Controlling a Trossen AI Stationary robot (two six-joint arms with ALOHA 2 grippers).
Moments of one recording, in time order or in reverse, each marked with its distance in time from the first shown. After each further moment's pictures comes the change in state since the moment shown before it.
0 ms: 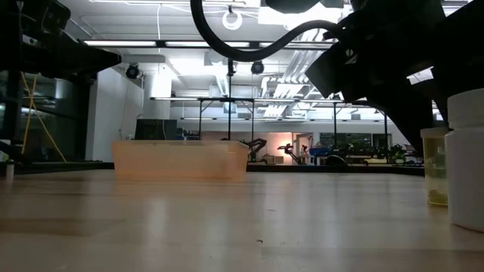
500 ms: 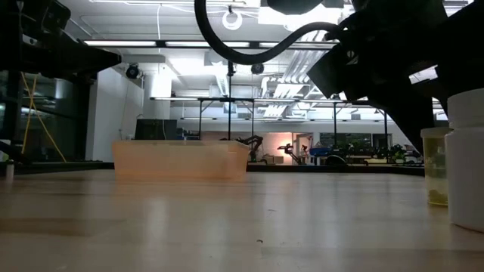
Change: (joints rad) left arm 0.000 0.000 0.000 0.000 0.000 0.000; right arm 0.000 0.000 0.000 -0.013 -0.001 0.015
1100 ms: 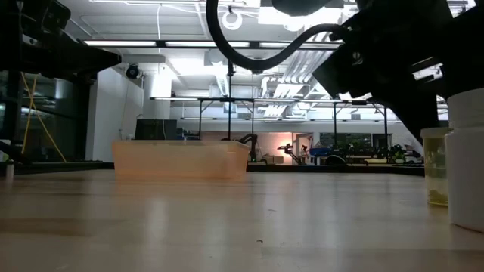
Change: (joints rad) left arm 0.000 0.000 0.000 0.000 0.000 0.000; right arm 0.001 0.000 0.002 -0.039 0.007 0.014
